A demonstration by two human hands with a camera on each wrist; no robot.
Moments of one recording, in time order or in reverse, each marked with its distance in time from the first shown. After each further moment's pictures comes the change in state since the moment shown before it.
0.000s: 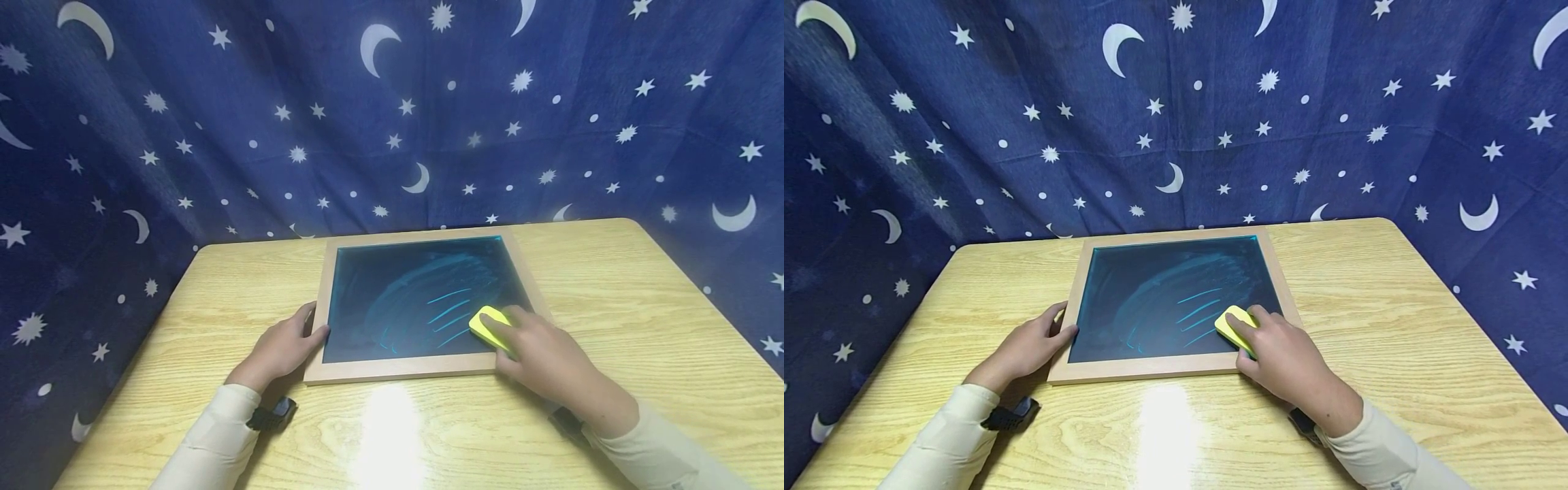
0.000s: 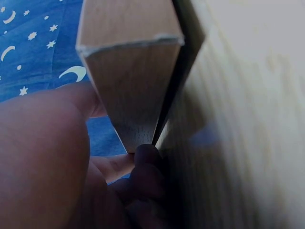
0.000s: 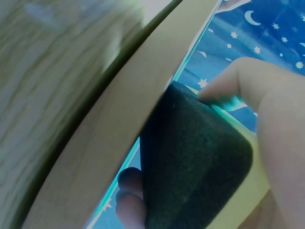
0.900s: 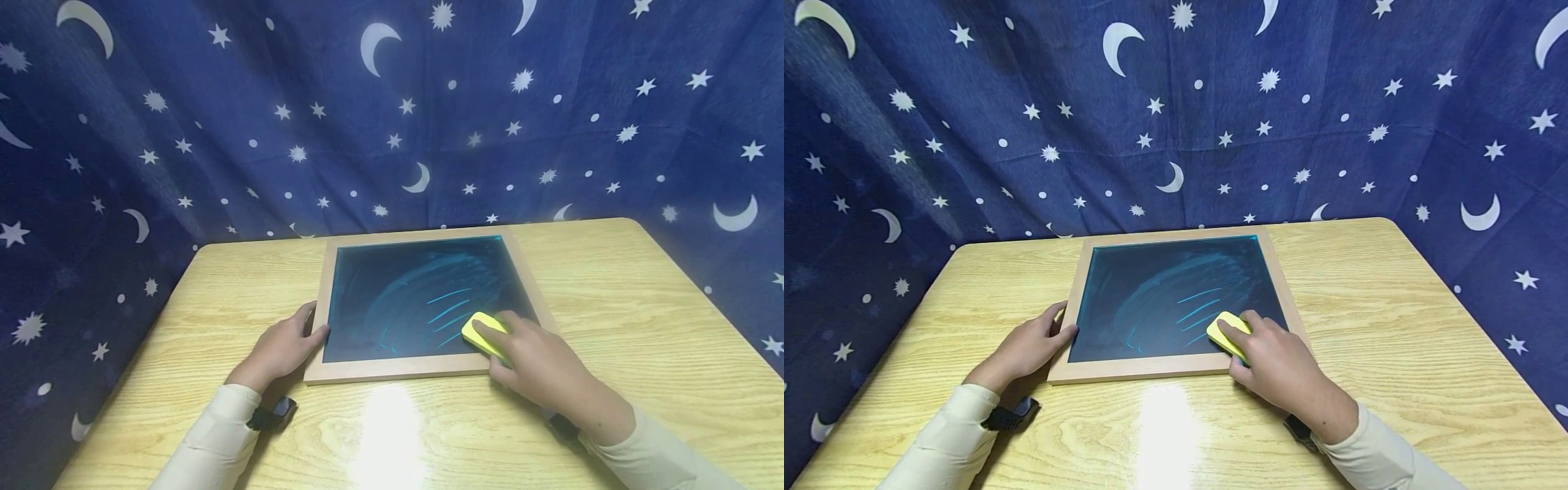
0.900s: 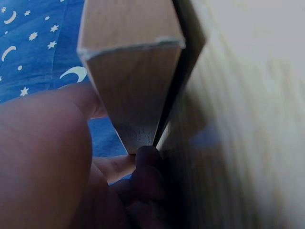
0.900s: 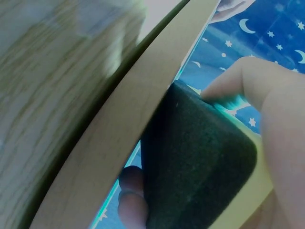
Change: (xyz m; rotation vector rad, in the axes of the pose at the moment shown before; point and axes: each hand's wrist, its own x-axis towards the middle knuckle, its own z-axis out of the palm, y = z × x) left_hand -0.001 0.001 0.000 0.004 0.006 0.002; right_hand -0.002 -0.011 0.004 -0.011 0.035 -0.031
